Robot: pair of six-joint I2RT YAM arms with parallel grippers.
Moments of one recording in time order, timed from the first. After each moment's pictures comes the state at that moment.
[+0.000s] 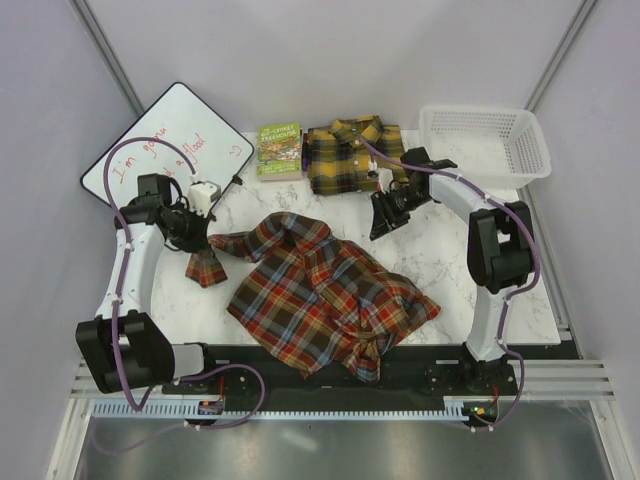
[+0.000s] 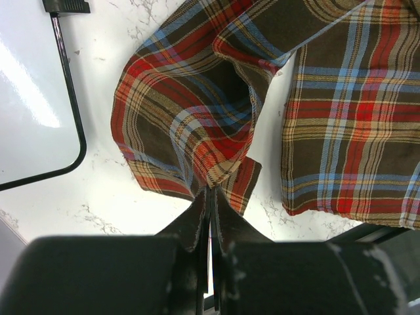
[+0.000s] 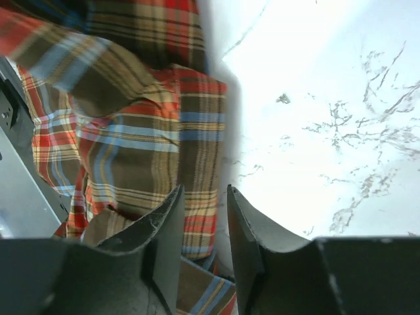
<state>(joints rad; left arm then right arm) 0.17 1.30 1.12 -0.93 0.35 0.59 0.26 1.98 1.53 -0.85 -0.71 -0.28</state>
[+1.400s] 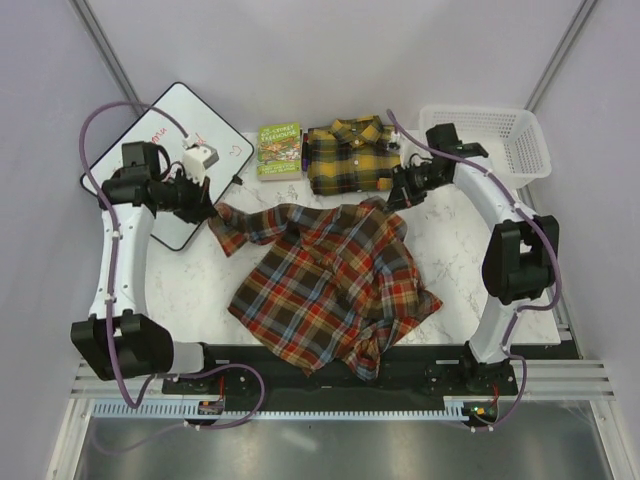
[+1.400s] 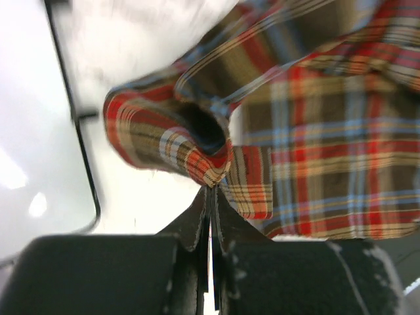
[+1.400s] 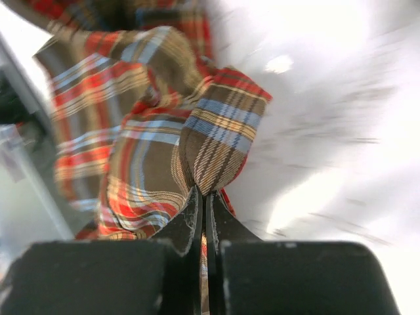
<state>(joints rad) 0.16 1.35 1.34 -1.01 0.52 0.58 0.19 1.90 1.58 -0.88 -0.79 -0.24</state>
